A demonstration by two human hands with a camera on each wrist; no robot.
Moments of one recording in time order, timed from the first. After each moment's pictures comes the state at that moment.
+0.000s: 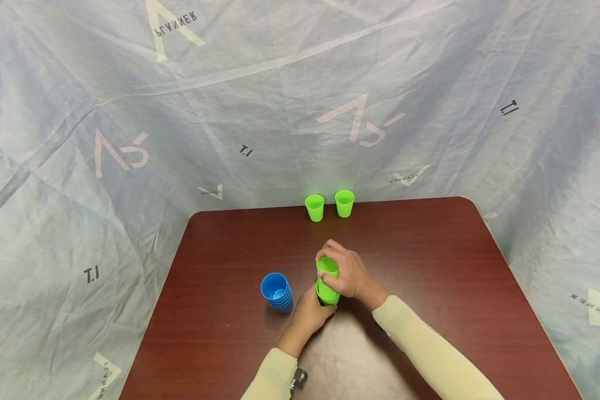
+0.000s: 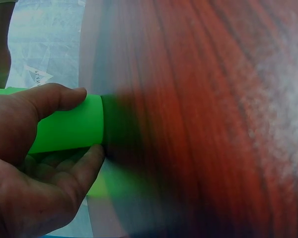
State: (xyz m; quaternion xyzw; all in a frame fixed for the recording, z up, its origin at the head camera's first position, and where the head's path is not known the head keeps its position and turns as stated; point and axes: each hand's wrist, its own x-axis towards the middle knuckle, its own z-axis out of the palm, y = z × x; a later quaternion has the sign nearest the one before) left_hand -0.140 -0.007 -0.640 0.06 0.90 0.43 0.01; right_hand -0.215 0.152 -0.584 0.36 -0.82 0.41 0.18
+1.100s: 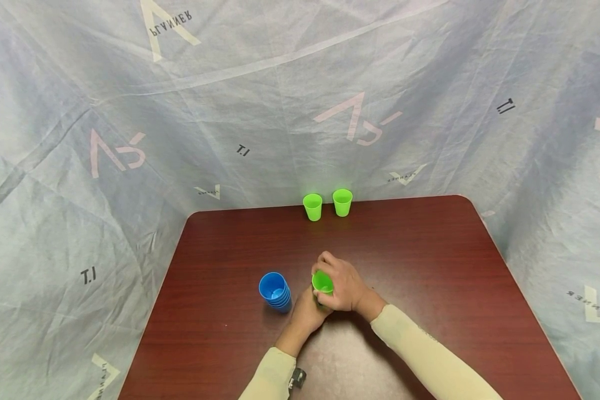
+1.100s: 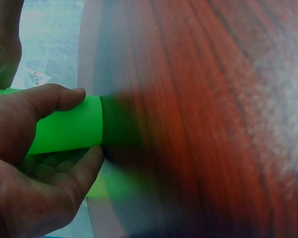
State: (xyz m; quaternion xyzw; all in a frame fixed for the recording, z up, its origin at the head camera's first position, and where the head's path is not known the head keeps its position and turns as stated) left_hand -0.140 -0.007 -0.637 0.10 0.90 0.42 -0.02; right_hand -0.199 0.149 -0.605 0.41 -0.82 0.35 0.18
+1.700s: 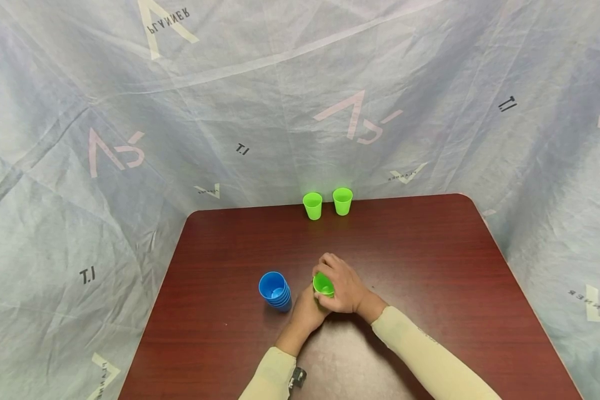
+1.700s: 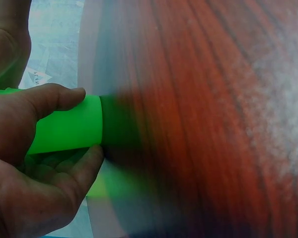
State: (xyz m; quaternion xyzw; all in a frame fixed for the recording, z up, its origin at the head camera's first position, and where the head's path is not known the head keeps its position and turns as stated) left_hand -0.139 -0.006 -0.637 0.09 0.90 0.43 -0.02; right_hand -0.201 0.149 -0.619 0.42 -0.81 0.35 0.19
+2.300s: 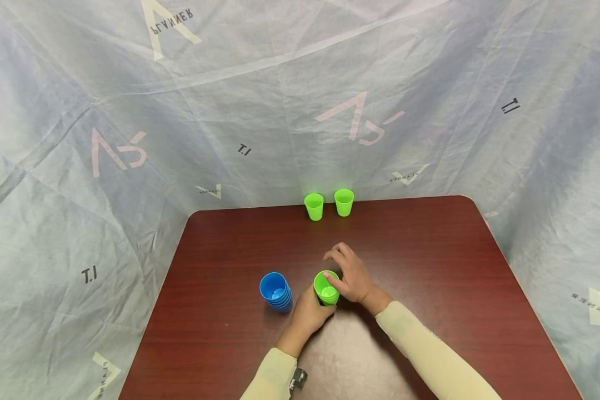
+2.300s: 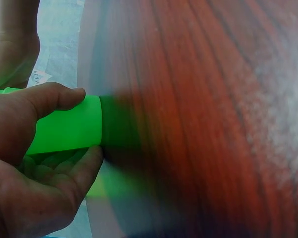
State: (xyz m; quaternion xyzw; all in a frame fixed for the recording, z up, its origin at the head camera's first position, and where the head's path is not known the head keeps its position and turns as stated) left_hand -0.138 -0.004 -0.638 0.05 0.90 0.44 0.01; right_hand -0.218 0.166 -0.624 0.34 -0.84 0.39 0.19
